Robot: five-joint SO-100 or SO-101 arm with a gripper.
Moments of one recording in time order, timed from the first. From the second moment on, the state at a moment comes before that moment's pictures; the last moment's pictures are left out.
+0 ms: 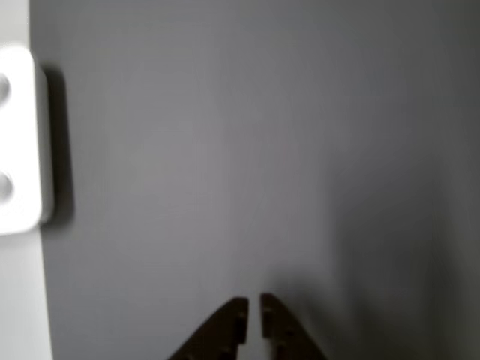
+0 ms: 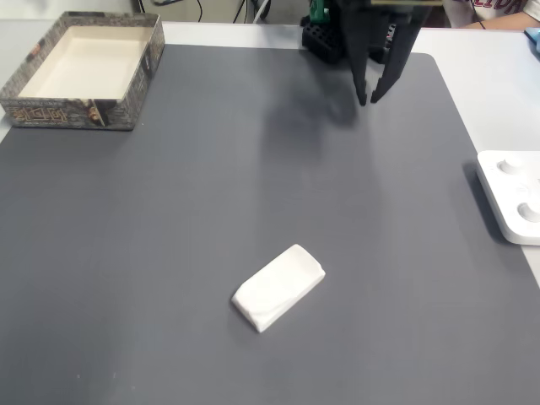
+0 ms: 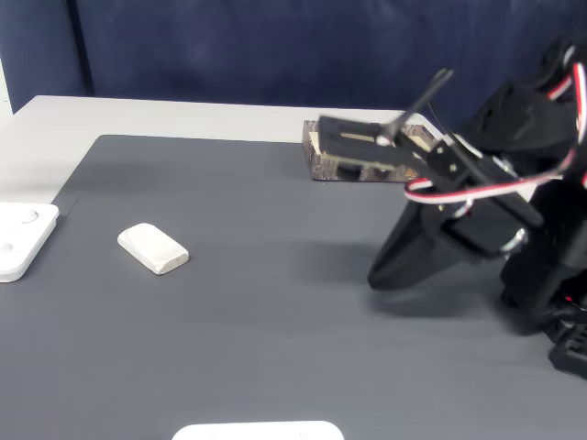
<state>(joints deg) 10.7 159.2 157.1 67.1 -4.0</state>
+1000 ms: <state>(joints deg) 14.0 99.4 104.9 66.6 0.6</state>
